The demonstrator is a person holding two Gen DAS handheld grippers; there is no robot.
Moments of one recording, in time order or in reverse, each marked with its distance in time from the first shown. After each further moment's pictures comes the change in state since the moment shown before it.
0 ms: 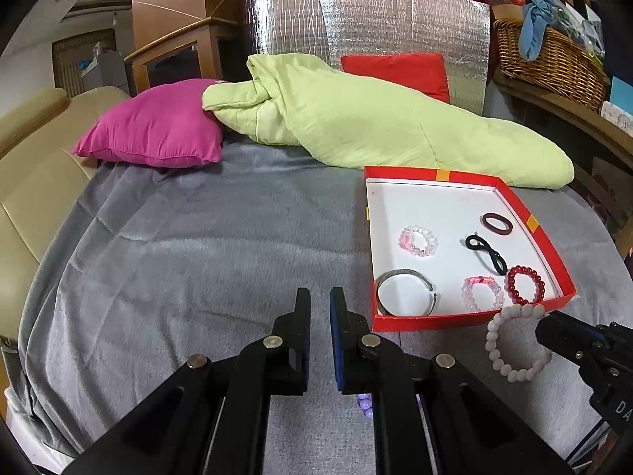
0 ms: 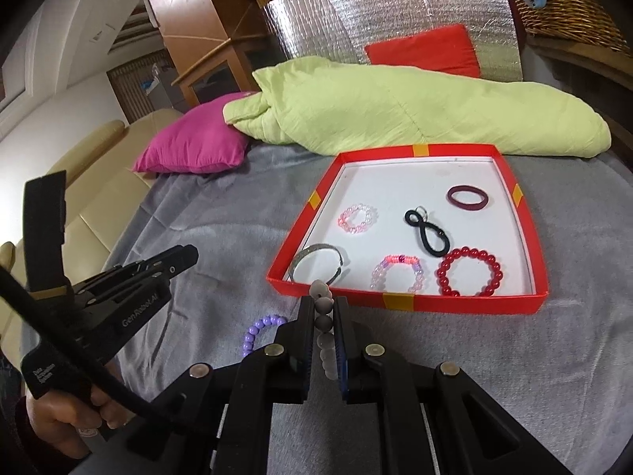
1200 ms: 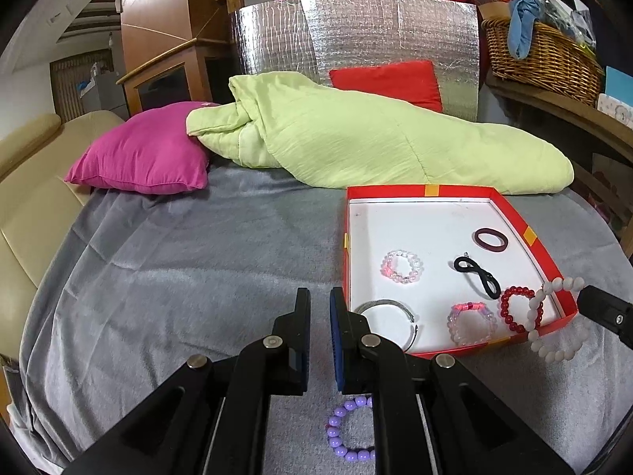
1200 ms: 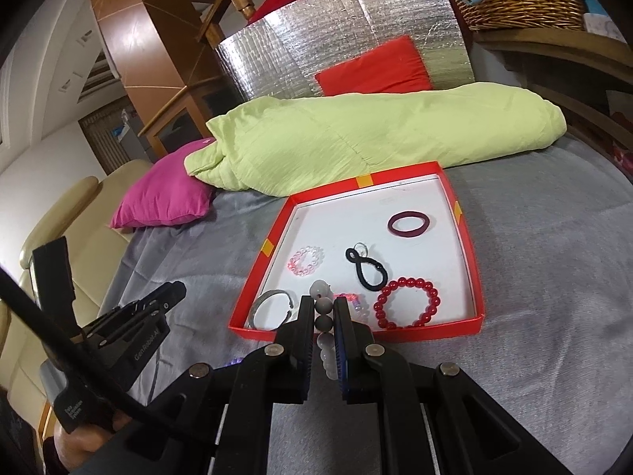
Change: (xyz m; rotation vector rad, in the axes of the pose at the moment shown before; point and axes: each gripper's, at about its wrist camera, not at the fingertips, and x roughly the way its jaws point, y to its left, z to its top) left arm 0.012 -0.033 0.016 0.045 -0.055 0.019; right arm -0.026 -0.048 0.019 0.150 -0.096 -0.063
